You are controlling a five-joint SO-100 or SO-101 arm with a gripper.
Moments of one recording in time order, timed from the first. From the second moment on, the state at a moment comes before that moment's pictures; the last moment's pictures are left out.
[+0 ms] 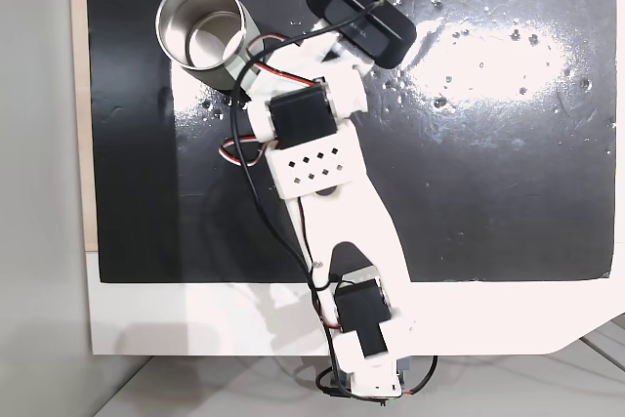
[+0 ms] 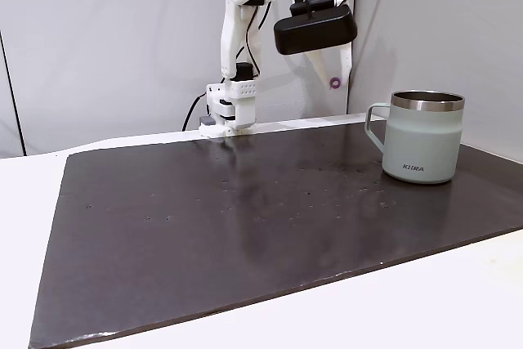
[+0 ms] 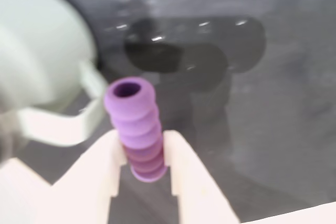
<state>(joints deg) -17.2 88.1 63.3 90.4 -35.2</state>
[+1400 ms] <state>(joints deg) -30.0 45.8 -4.7 93.2 -5.4</state>
